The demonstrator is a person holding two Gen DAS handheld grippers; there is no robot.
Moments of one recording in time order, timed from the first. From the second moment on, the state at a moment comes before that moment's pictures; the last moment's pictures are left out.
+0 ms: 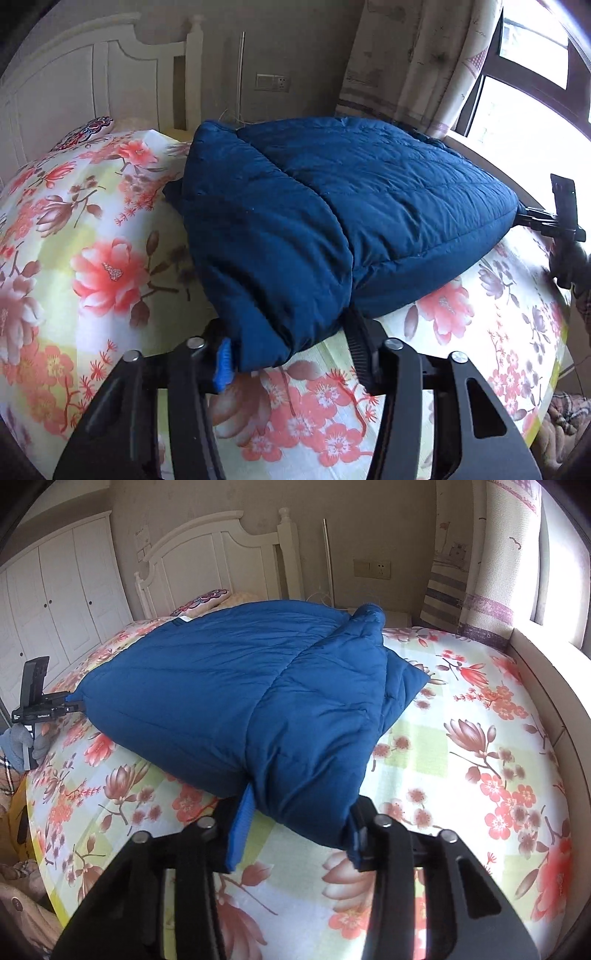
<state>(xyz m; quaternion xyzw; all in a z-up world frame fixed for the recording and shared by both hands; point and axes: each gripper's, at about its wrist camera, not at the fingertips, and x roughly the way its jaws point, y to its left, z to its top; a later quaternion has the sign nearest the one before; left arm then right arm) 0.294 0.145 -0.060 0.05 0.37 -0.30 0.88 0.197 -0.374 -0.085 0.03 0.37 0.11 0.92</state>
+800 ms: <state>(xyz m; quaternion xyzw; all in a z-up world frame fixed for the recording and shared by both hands) 0.065 0.251 -0.045 0.01 0.35 -0.31 0.88 -0.048 -0.390 -0.034 0.09 0.32 0.04 0.94</state>
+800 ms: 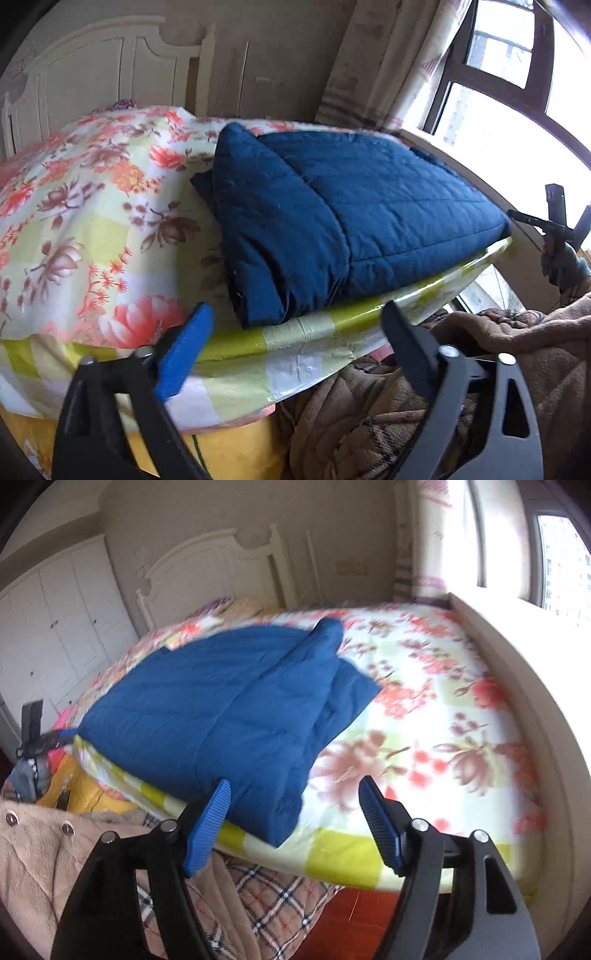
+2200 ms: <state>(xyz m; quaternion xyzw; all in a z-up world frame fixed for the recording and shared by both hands) 0.341 0.024 -0.073 0.06 0.45 -0.12 0.88 0.280 -0.164 -0.058 -0.08 0.43 0.05 0.90</state>
